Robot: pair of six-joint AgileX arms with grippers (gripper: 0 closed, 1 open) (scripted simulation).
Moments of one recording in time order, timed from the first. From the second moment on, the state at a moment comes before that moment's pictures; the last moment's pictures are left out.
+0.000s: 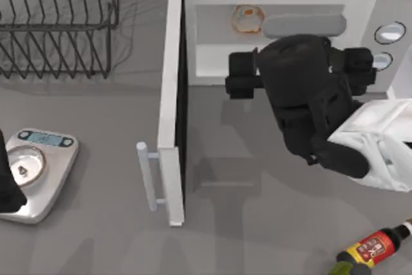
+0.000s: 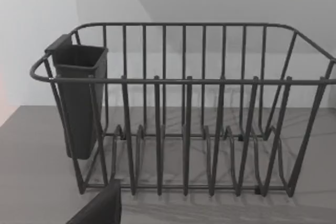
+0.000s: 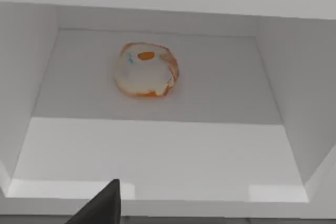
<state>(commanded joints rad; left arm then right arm) 0.00 0.00 0.00 0.00 0.00 0.00 0.76 1.69 0.92 0.25 0.77 0.30</state>
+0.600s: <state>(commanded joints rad) 0.00 0.00 0.00 0.00 0.00 0.00 0.36 0.70 0.40 0.13 0.32 0.06</state>
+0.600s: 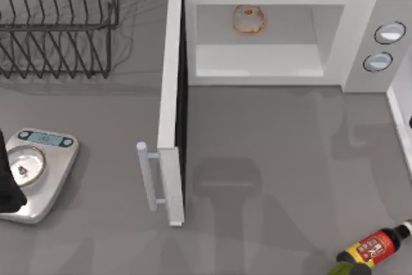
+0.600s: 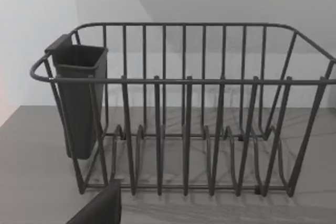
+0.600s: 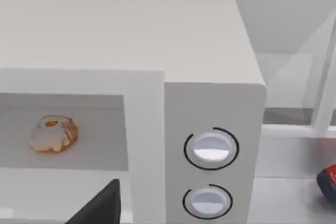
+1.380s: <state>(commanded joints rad) 0.00 0.00 0.00 0.00 0.00 0.00 0.00 0.00 0.00 0.00 0.00 0.00</state>
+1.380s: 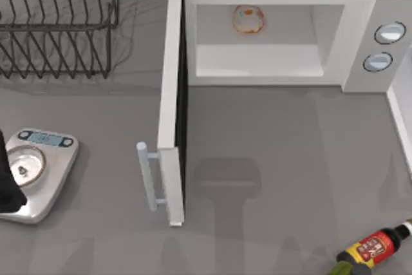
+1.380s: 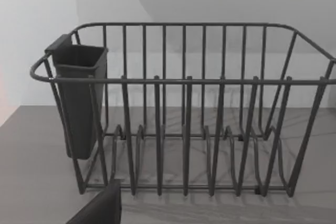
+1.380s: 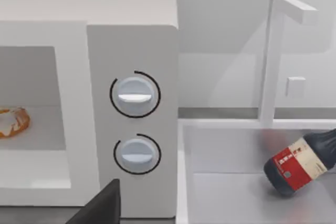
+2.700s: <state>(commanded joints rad) 0.00 0.00 0.00 0.00 0.00 0.00 0.00 0.00 0.00 0.00 0.00 0.00</state>
